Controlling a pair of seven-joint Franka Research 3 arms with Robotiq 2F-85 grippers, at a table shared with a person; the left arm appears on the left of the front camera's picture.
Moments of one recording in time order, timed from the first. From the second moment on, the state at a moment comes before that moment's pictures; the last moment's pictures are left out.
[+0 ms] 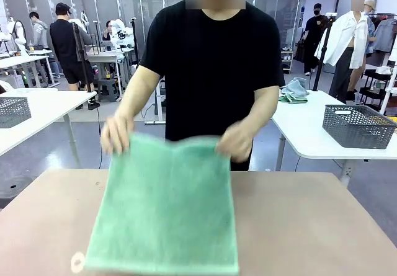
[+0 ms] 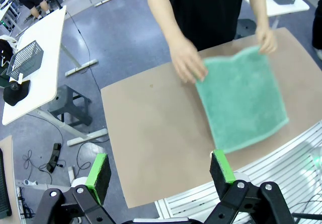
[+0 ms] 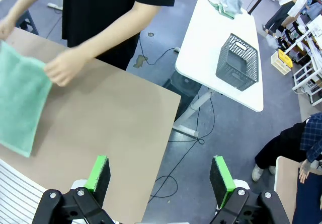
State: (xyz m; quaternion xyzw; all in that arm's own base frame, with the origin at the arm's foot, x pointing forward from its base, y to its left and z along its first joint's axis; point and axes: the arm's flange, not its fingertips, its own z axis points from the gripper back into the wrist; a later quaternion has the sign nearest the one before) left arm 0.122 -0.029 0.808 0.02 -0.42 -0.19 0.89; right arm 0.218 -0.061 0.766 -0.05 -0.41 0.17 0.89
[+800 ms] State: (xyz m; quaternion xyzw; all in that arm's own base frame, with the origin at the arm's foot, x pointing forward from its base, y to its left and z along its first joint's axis) left arm 0.122 -0.029 0.808 0.02 -0.42 -0.19 0.89; right arm 0.218 -0.061 0.766 -0.05 -0.41 0.17 0.89
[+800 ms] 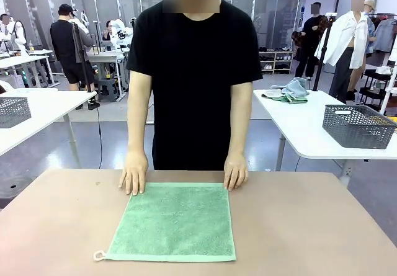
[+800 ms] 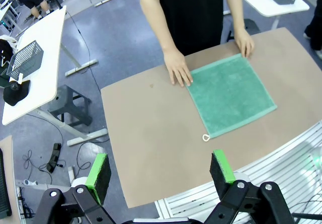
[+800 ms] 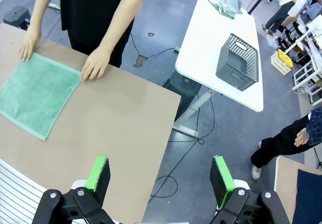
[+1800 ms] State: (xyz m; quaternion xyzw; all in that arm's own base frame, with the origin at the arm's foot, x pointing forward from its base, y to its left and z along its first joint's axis) left arm 0.122 -0.029 0.808 0.02 -0.42 -0.19 0.89; right arm 0.218 -0.061 0.766 -0.05 -0.41 0.17 0.89
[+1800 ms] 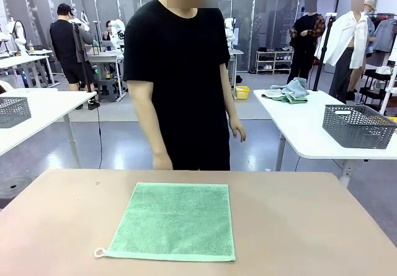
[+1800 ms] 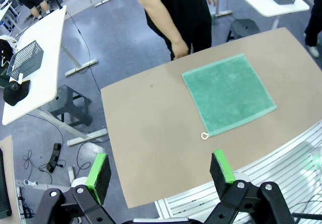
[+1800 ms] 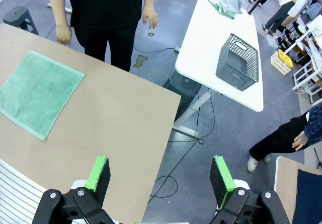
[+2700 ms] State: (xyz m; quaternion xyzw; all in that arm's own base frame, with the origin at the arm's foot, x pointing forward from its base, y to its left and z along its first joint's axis) left arm 0.124 -0.031 0.805 0.03 -0.41 -0.20 0.89; right arm 0.219 -0.057 0.765 -0.05 -0.41 0.18 0.89
